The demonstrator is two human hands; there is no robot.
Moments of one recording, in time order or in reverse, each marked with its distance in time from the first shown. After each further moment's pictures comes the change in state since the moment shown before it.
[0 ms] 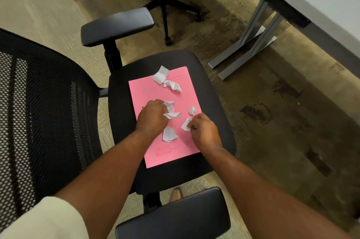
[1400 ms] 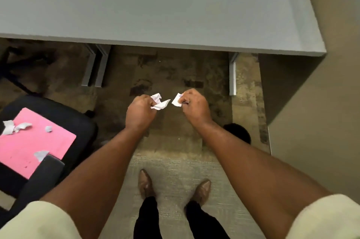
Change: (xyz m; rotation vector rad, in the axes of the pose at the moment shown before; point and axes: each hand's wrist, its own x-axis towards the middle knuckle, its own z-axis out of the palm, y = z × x) left_hand -0.366 0.462 0.090 0.052 -0.130 0.717; right_hand -0.481 0.239 -0.306 0.276 0.781 0.450
